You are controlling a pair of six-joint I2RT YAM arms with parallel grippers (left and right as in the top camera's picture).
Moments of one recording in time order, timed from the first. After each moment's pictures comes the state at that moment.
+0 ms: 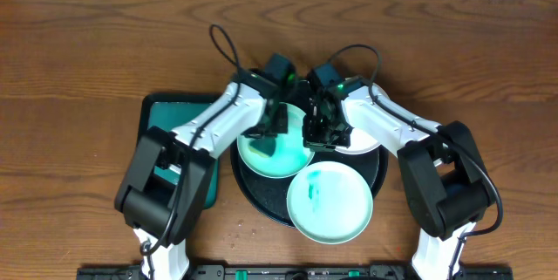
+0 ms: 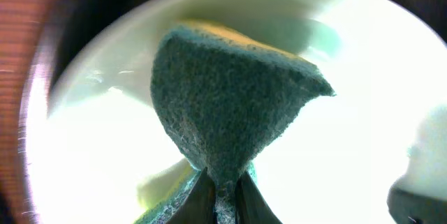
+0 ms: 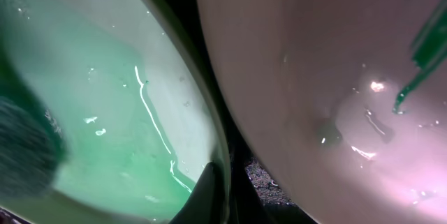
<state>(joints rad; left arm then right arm) -0.55 1.95 1.33 -0.83 0.05 -0.53 0.50 1.99 1.28 -0.84 -0.27 0.54</state>
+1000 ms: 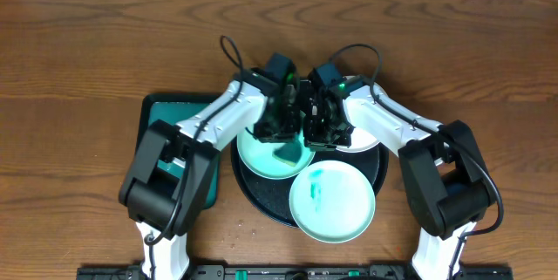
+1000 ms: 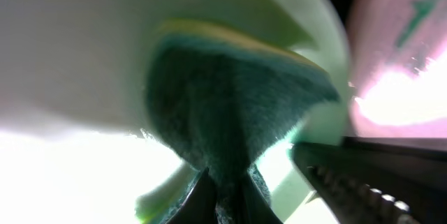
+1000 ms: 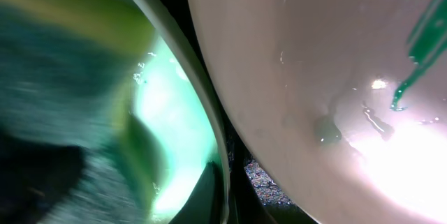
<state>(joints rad) -0.49 1.99 1.34 -0.81 0.39 -0.51 0.49 1.99 1.28 -0.85 -0.29 0.51</state>
